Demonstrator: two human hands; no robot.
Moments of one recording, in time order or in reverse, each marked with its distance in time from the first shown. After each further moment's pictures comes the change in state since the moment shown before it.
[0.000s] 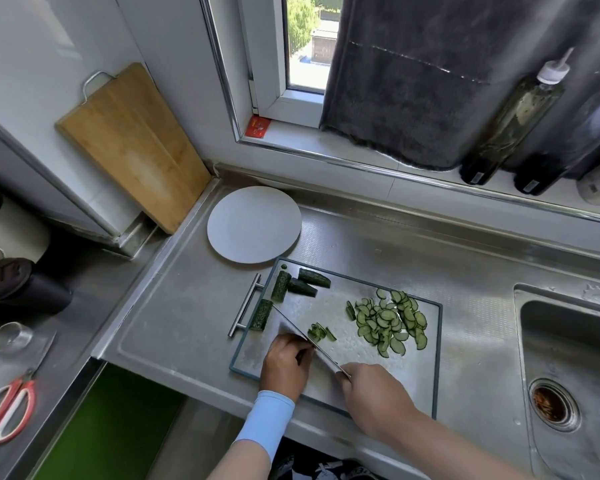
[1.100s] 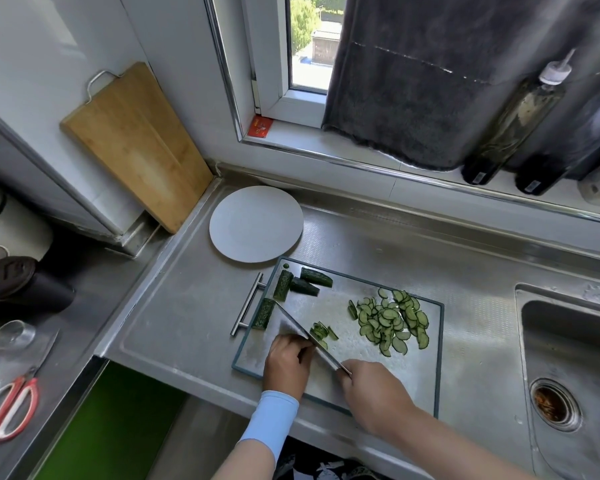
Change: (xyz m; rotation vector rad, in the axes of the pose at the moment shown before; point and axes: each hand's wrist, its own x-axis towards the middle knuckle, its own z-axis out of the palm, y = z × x) left_hand -0.002 0.000 0.001 0.003 0.021 -0.029; right_hand 0.005 -0.002 0.004 0.031 -0.002 0.022
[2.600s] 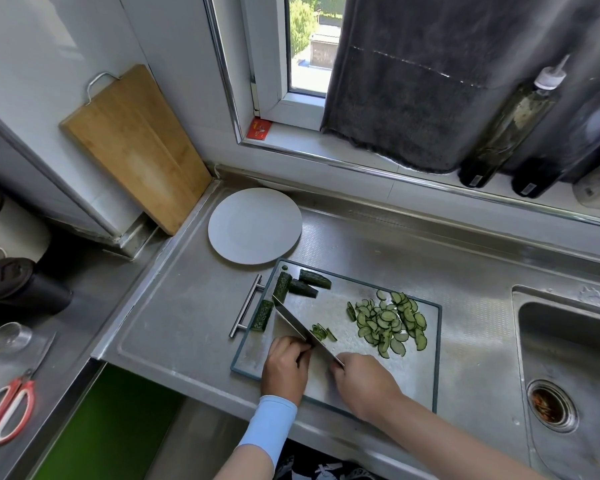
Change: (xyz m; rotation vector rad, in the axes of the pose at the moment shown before) left_hand -0.004 -0.003 0.002 -0.011 0.001 0.017; right_hand 0.017 -0.009 -0.001 0.002 -0.020 0.032
